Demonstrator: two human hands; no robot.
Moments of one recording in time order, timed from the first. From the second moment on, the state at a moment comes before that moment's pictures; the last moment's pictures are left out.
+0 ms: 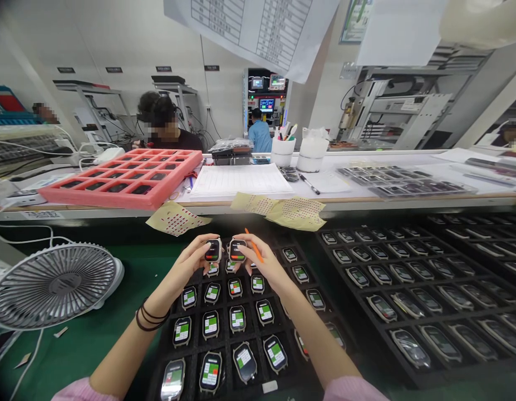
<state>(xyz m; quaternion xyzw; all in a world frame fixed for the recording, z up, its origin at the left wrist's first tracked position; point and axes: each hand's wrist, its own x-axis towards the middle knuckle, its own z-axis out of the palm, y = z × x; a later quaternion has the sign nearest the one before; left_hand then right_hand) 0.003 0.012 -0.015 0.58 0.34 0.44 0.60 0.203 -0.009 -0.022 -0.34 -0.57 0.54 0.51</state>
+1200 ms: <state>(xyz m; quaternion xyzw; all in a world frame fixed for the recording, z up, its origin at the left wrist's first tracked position) 0.004 0.012 -0.017 0.61 0.33 0.44 0.58 0.200 -0.009 -0.020 -0.36 -0.55 0.55 0.51</state>
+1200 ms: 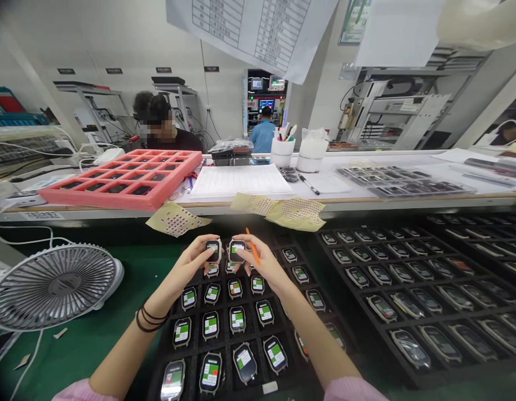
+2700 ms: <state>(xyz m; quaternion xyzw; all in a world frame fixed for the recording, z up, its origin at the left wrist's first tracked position) 0.004 0.013 -0.019 0.61 0.34 0.42 0.58 0.199 -0.003 -0.028 -0.39 -0.54 0.54 0.51</state>
